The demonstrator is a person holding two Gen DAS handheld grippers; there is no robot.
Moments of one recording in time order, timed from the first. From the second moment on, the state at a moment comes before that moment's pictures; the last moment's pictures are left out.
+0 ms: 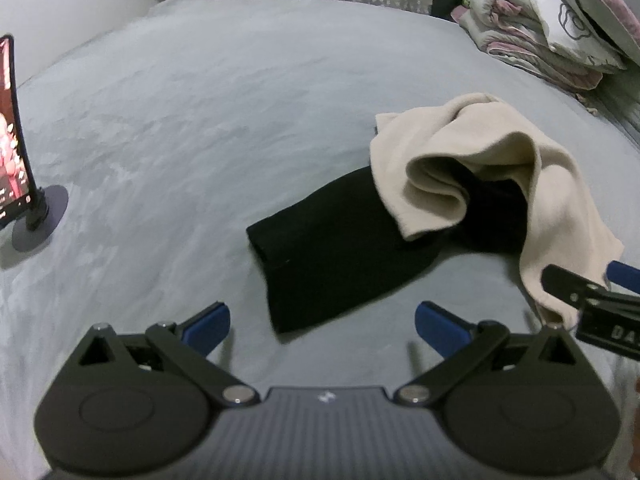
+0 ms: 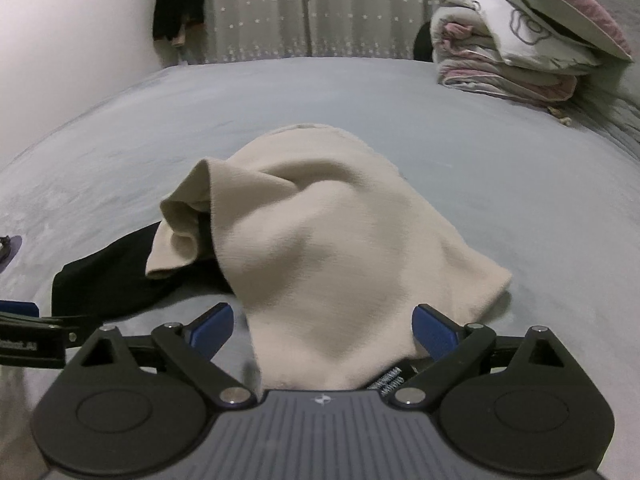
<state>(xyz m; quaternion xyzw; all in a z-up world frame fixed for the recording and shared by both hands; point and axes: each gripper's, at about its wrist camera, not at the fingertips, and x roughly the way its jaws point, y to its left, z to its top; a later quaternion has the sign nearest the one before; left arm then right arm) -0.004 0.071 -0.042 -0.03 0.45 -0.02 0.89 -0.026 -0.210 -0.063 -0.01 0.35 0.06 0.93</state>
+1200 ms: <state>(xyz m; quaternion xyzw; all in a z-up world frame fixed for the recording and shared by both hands) 0.007 0.084 -0.027 -0.11 0.42 -0.06 0.90 -0.019 -0.222 -0.061 -0.07 0.31 0.09 0.94</state>
